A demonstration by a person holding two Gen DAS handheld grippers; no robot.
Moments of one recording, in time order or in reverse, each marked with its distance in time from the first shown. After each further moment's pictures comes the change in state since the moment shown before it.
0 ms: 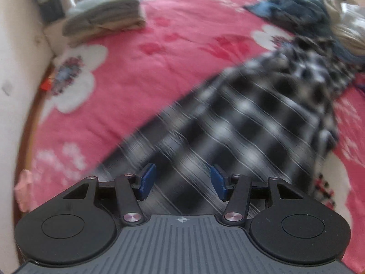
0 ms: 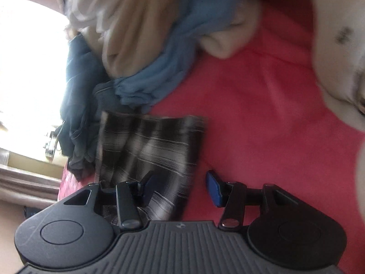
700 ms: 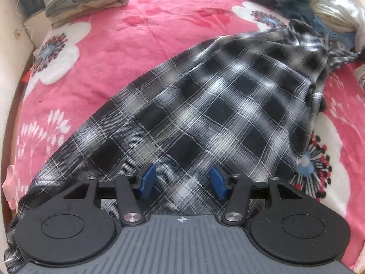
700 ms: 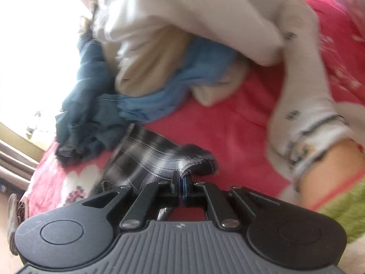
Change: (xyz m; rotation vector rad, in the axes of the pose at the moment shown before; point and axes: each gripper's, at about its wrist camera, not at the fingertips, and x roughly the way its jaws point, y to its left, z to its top) left arm 0.008 0.012 -0.034 0.044 0.056 -0.064; right arm -0.085 0.001 0.016 -0.167 -0.068 -0.175
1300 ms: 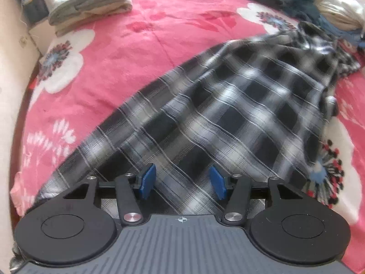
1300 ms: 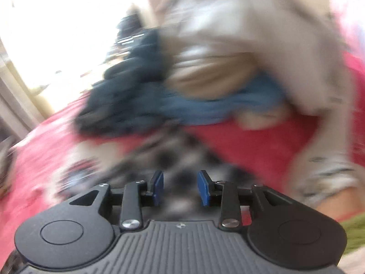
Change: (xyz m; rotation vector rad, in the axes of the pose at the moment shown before) left arm 0.006 0.002 0.007 0.019 -0.033 0.087; right arm -0.013 0.098 -0.046 -0.433 -0.044 0.091
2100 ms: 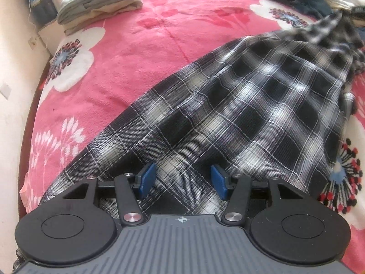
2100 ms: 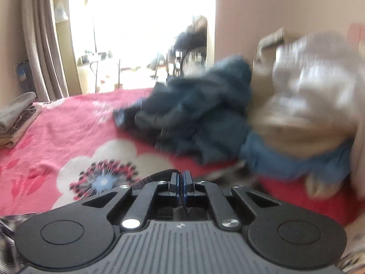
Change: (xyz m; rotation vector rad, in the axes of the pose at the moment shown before) left arm 0.009 0.004 -0.003 -0.002 0.000 0.045; right arm 0.027 0.095 -0.001 -0.399 -0.220 -0.057
